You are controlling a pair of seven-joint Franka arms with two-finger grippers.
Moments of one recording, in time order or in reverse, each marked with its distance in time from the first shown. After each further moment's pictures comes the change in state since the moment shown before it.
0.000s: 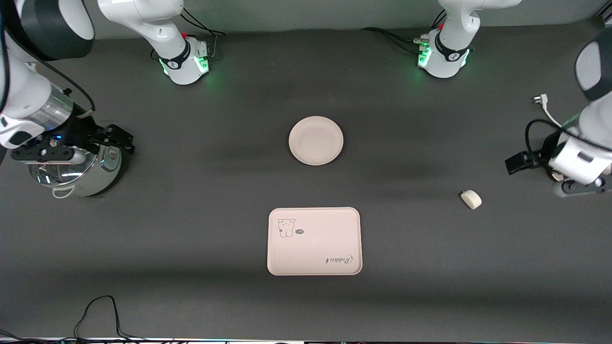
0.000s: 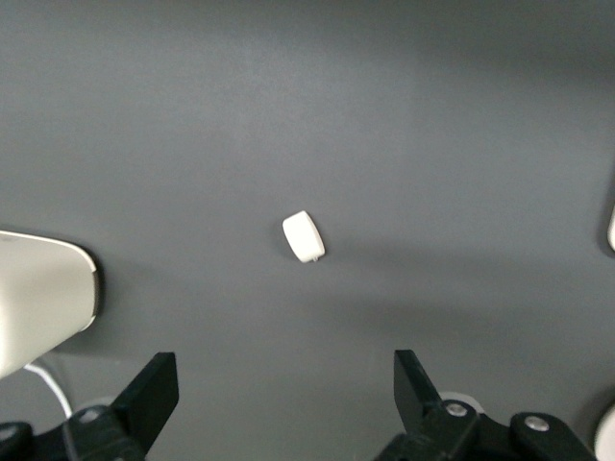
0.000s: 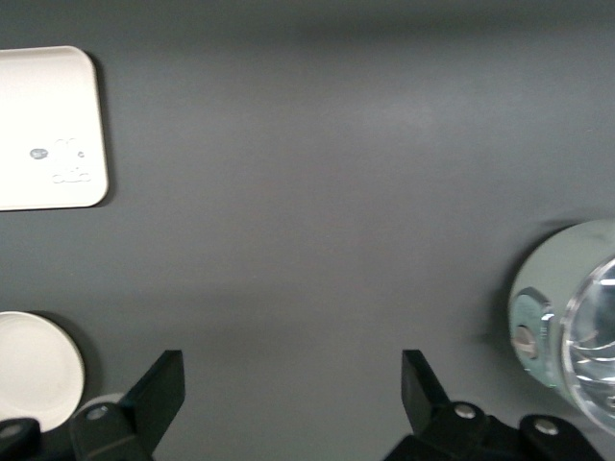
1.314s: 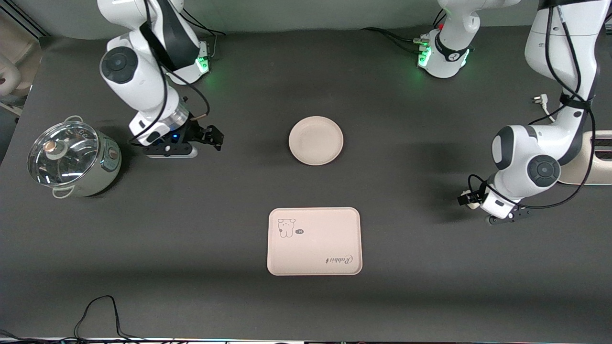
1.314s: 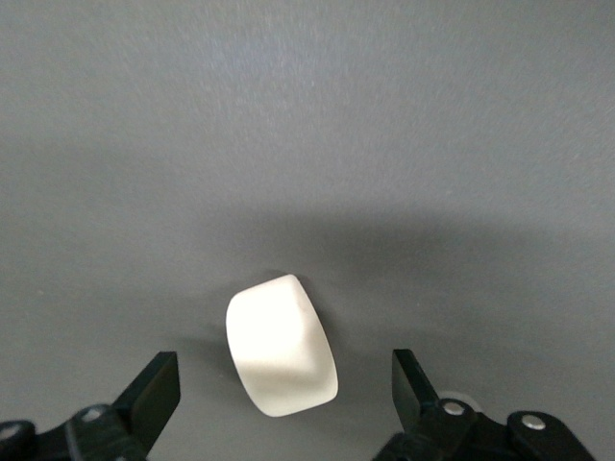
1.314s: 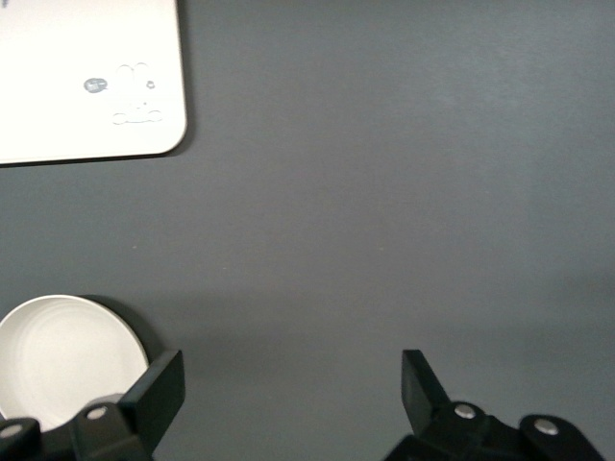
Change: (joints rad) left arm 0.059 0.288 -0.006 -0.416 -0.008 0.698 -0.072; right arm 0.083 0.004 0.222 -0.321 0.031 0.358 0.272
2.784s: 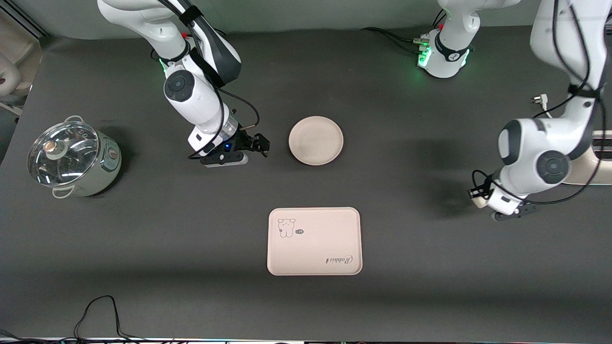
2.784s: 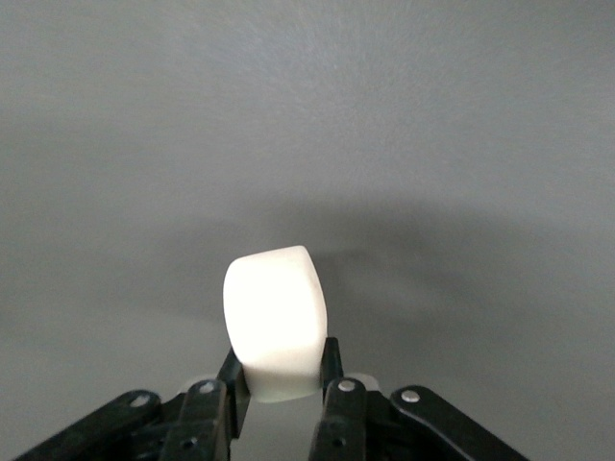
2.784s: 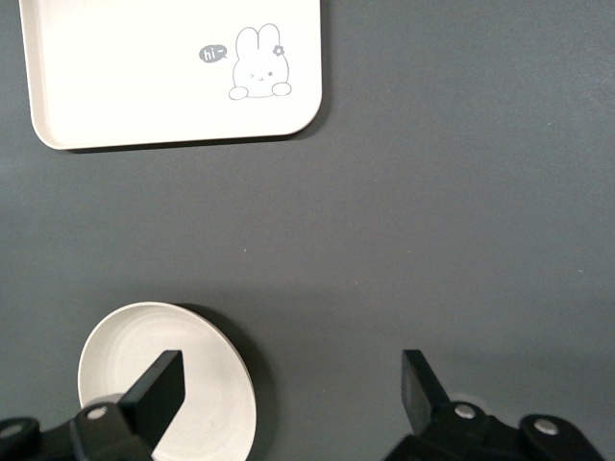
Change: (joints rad) left arm 0.001 -0.120 -0.001 0.049 -0.001 -0.236 -0.023; right arm 0.000 0.209 0.160 -0.005 0.076 0.302 0.061
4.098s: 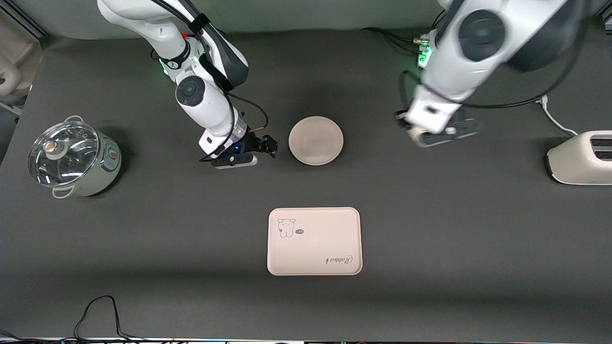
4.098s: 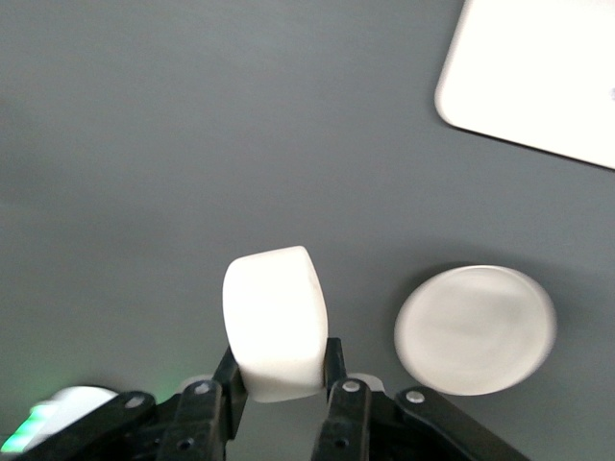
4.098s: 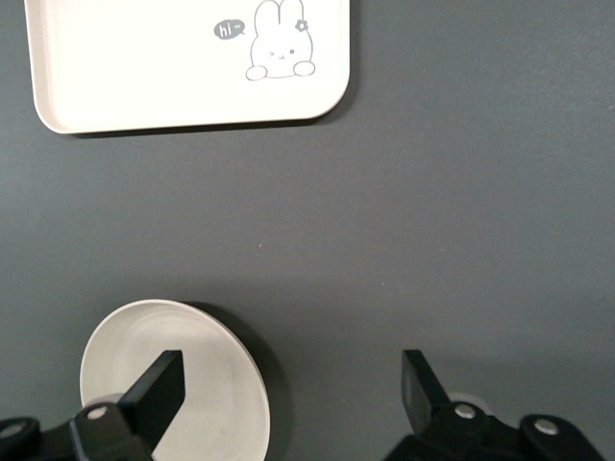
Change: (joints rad) left arm -0.113 -0.256 -0.468 0.247 -0.089 -0.503 -0.587; right arm 0.014 0.067 0.019 -0.001 0.000 0.072 0.002
